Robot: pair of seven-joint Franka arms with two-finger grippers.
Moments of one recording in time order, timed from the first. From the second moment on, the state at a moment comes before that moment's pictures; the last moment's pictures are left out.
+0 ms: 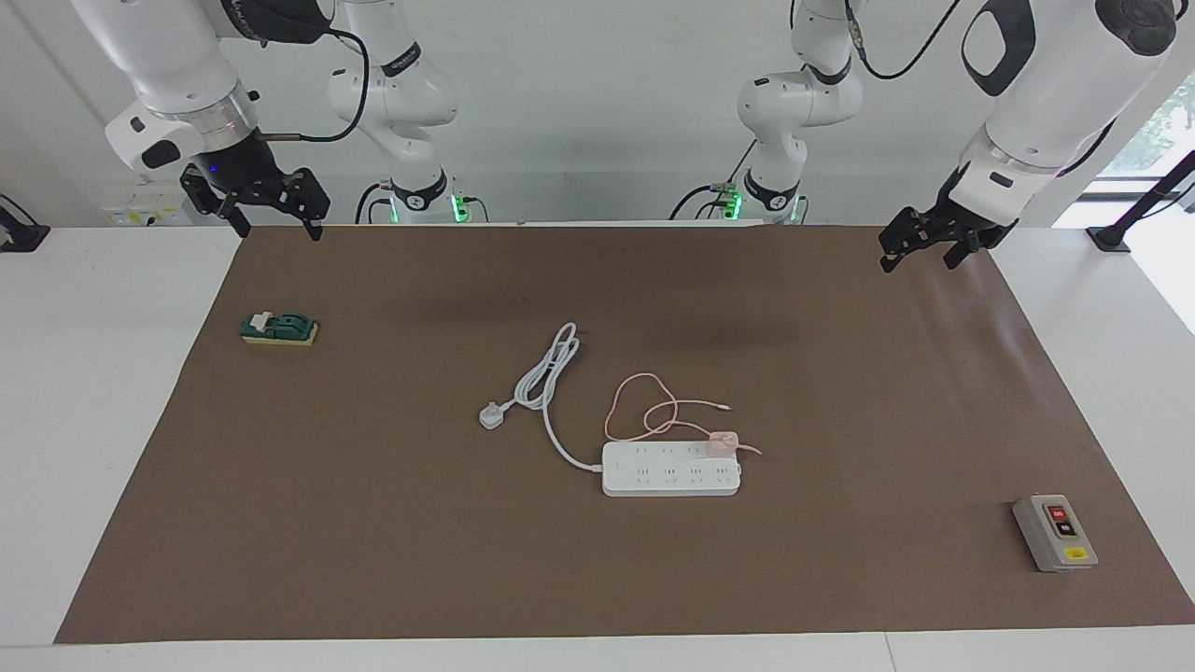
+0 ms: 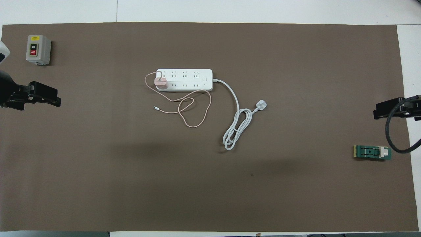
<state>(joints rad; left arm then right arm) 0.07 0.02 -0.14 -1.58 -0.04 1.53 -0.08 -0.07 -0.10 0.03 -1.67 -0.02 1.52 0.02</state>
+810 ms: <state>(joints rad) 0.07 0.02 -0.13 -1.58 -0.04 1.53 -0.10 -0.05 -0.10 0.04 -1.68 -0.02 1.54 0.46</state>
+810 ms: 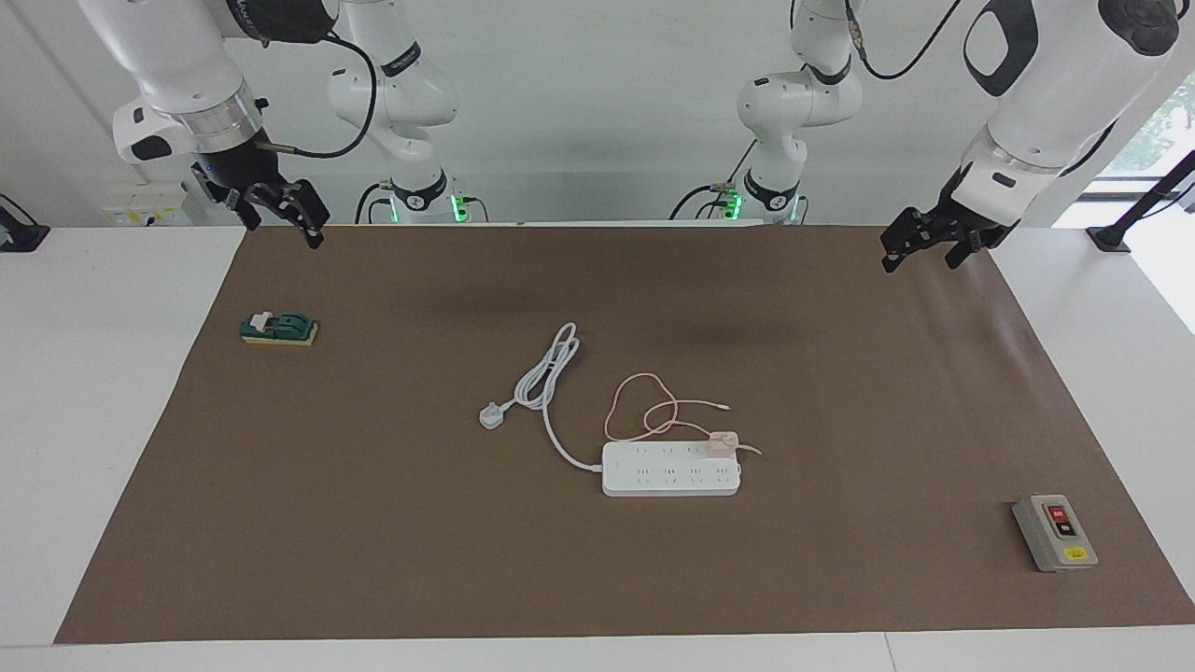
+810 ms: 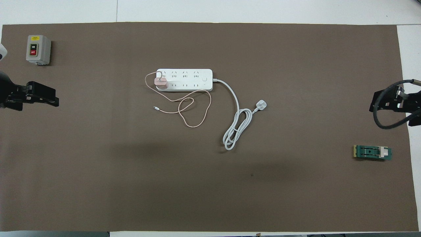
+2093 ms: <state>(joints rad) -0.12 0.34 -0.16 -1.48 -0.04 1.80 -1.79 0.11 0.25 0.05 -1.69 0.61 1.91 1.34</state>
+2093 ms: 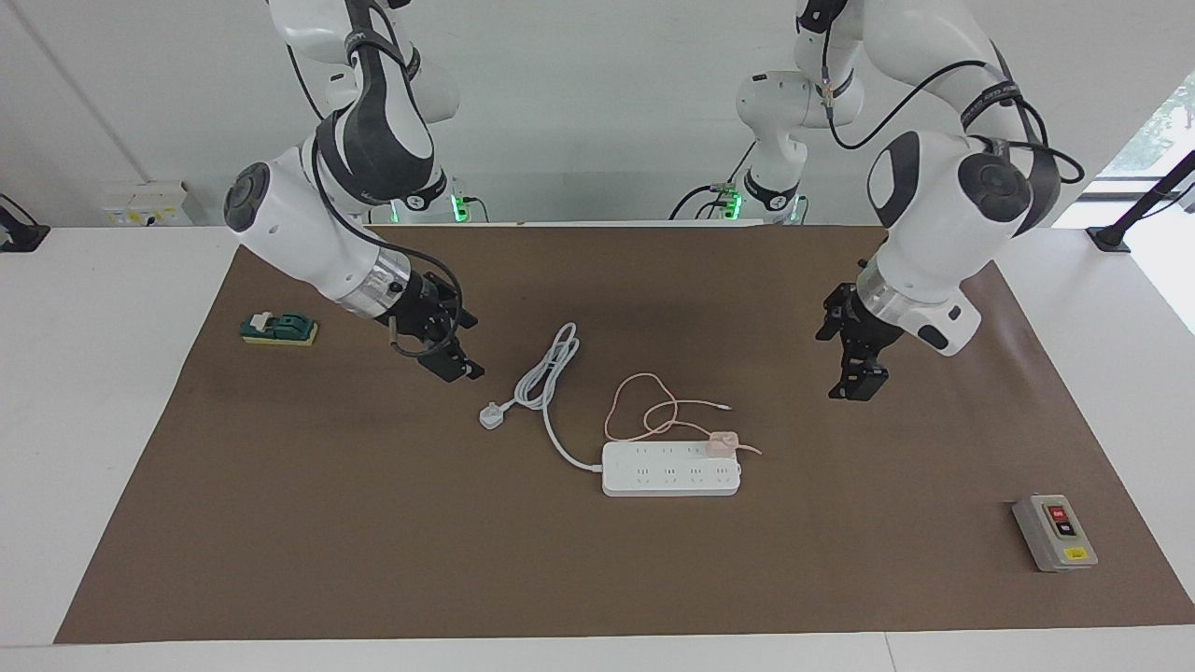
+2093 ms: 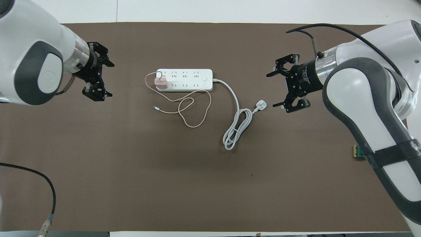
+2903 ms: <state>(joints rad) -0.24 0.59 -0.15 -1.37 -0.02 1.96 -2.12 0.29 0.59 0.05 -1.48 0.77 2.15 1.51</state>
